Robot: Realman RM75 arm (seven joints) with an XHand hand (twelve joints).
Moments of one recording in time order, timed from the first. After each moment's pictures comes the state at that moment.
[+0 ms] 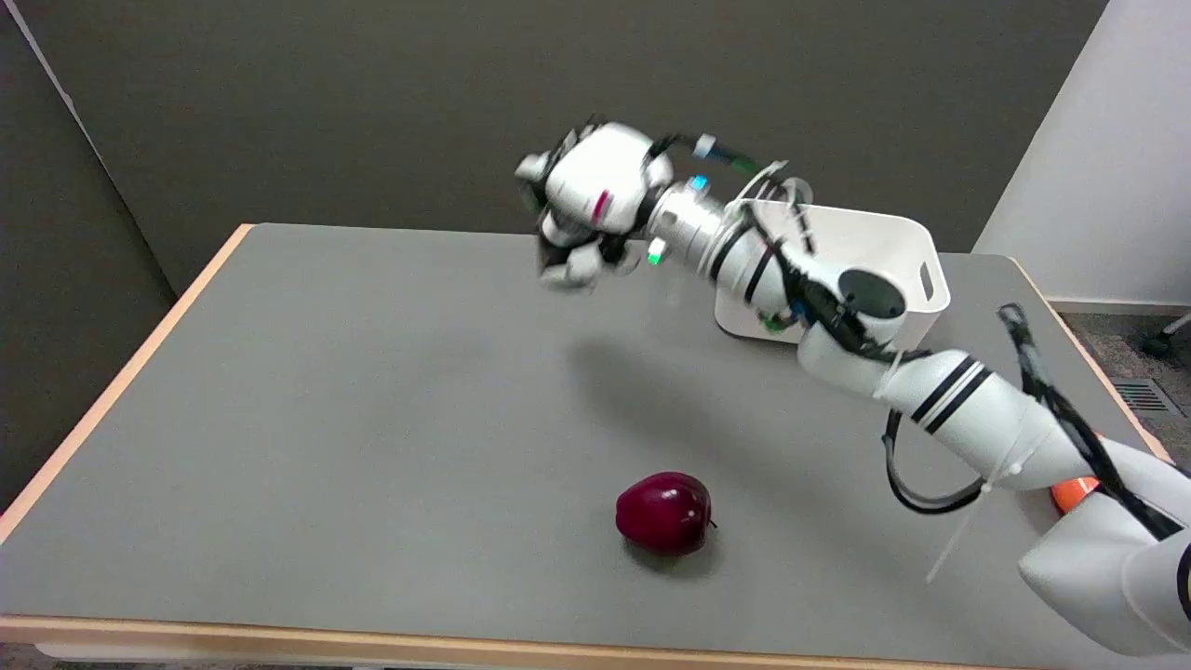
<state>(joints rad) 0.60 -1.05 -2.10 1.36 -0.88 0.17 1.27</state>
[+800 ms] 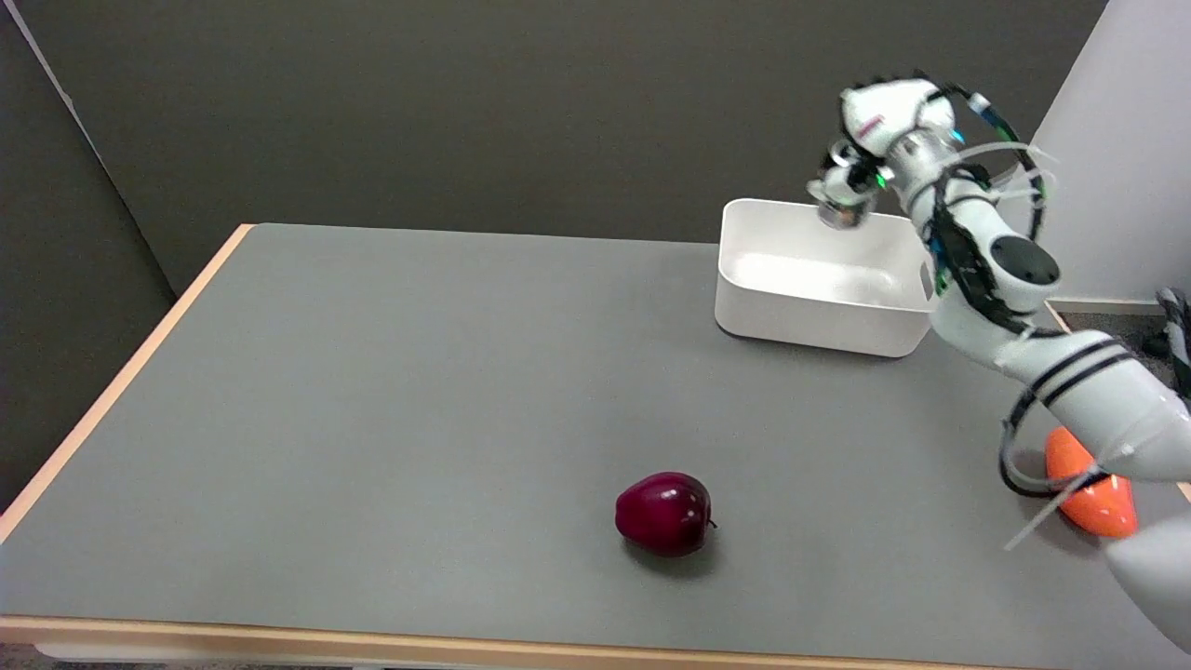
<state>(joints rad) 0.49 -0.87 -1.79 1.30 -0.78 -0.33 1.21</state>
